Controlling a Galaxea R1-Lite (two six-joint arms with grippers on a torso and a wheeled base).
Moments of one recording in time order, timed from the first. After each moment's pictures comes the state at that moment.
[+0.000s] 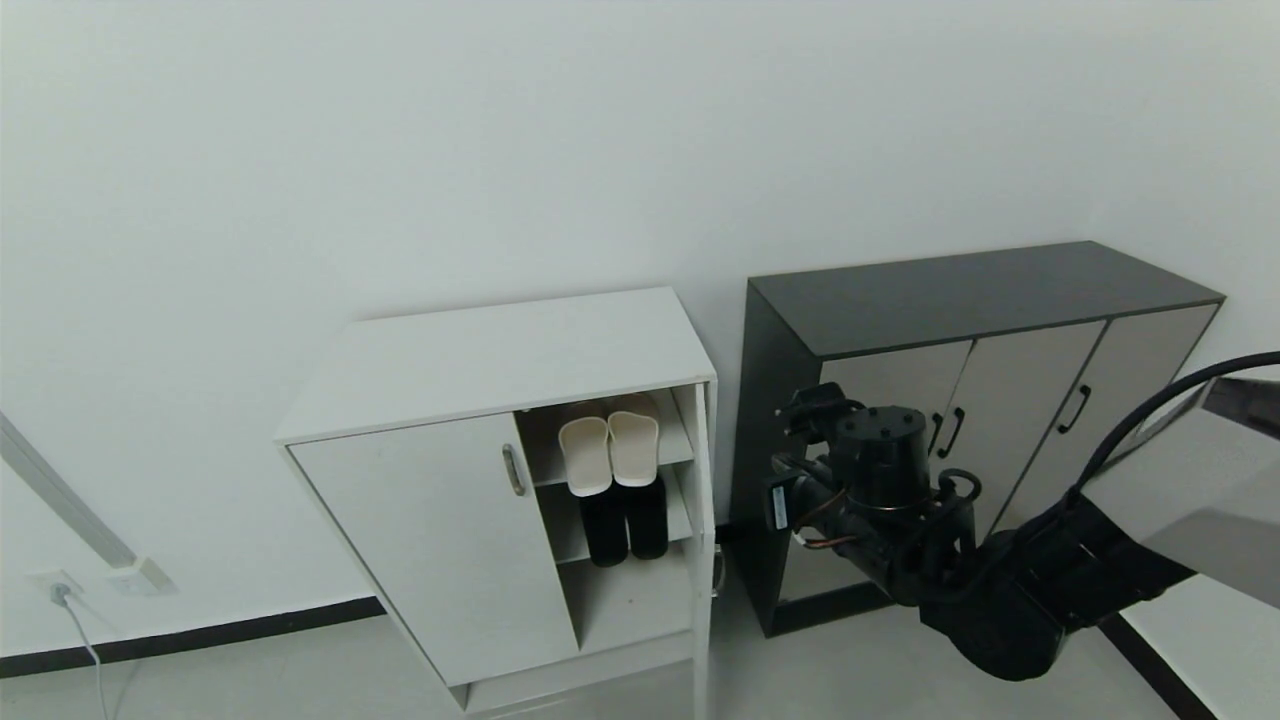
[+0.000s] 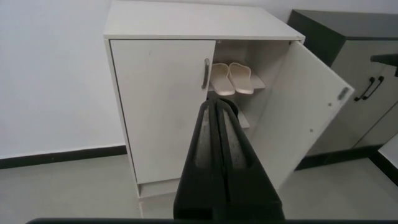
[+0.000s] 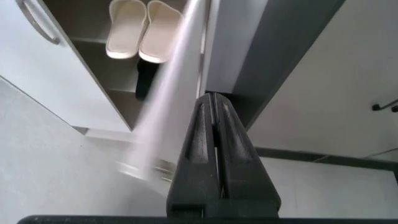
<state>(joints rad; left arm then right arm) 0.00 0.00 0.00 0.00 0.04 -0.10 0.69 2.08 -0.90 -0.92 -0.35 0.04</state>
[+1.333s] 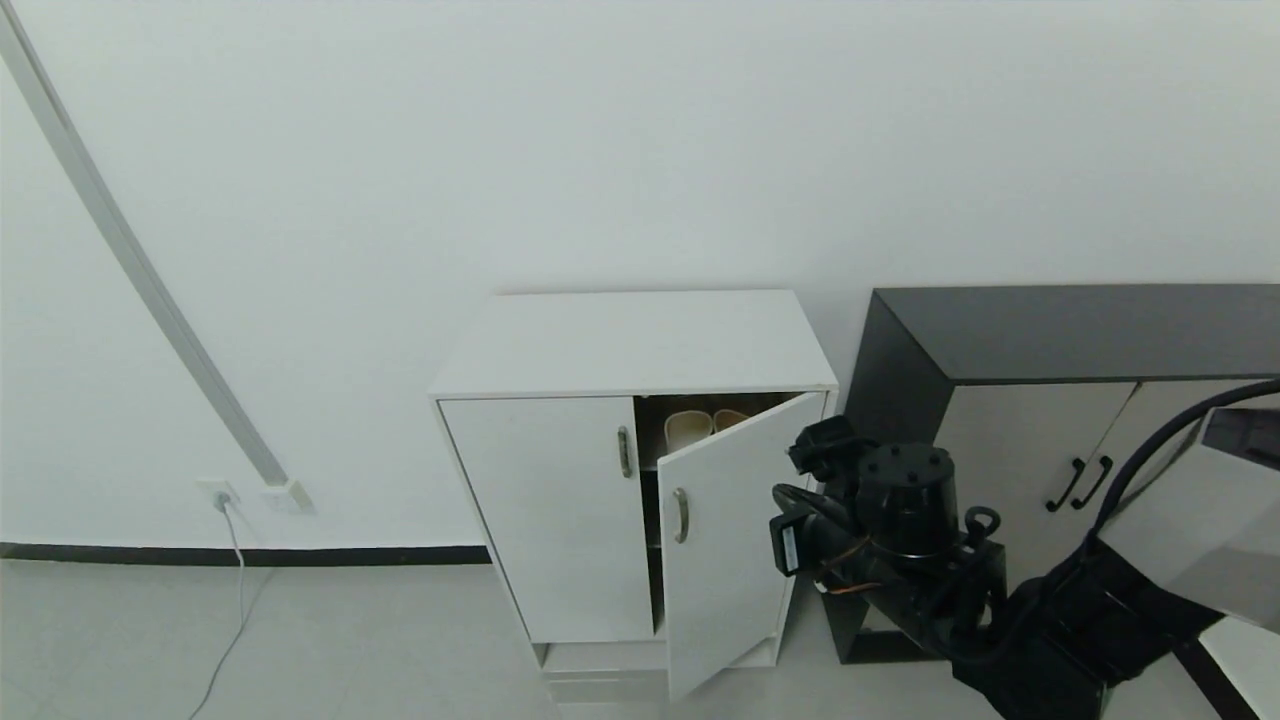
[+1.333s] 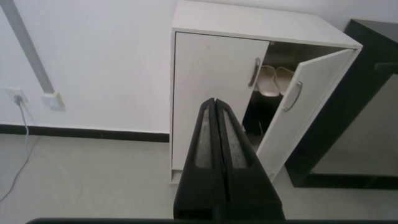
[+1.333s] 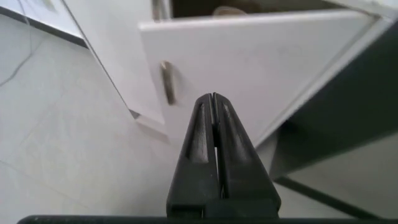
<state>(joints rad) 0.00 0.00 0.00 0.00 0.04 -0.10 0.71 2.06 -0.73 -1.08 -0.29 0.03</state>
